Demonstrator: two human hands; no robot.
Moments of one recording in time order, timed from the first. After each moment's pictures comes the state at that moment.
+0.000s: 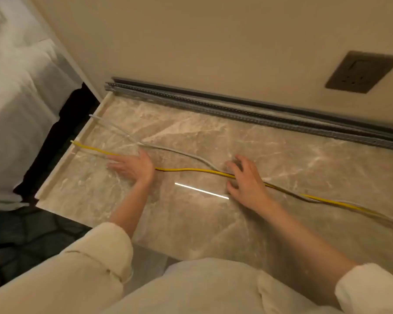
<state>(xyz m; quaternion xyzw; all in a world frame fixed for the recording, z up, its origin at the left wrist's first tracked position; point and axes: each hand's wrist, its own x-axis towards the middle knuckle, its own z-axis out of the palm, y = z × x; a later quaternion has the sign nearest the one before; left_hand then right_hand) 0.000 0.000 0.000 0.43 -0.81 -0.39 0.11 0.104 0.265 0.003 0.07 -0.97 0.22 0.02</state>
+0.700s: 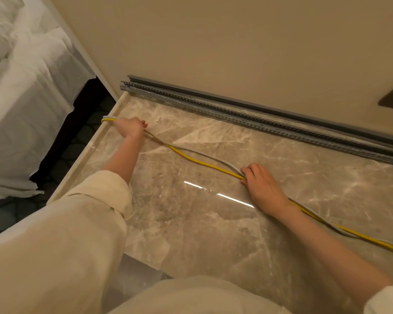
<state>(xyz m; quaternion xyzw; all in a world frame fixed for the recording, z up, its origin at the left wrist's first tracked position) -0.157 -0.067 0.015 0.44 -0.67 -0.59 0.12 0.039 0.264 -0.016 0.20 -0.97 0.13 0.06</state>
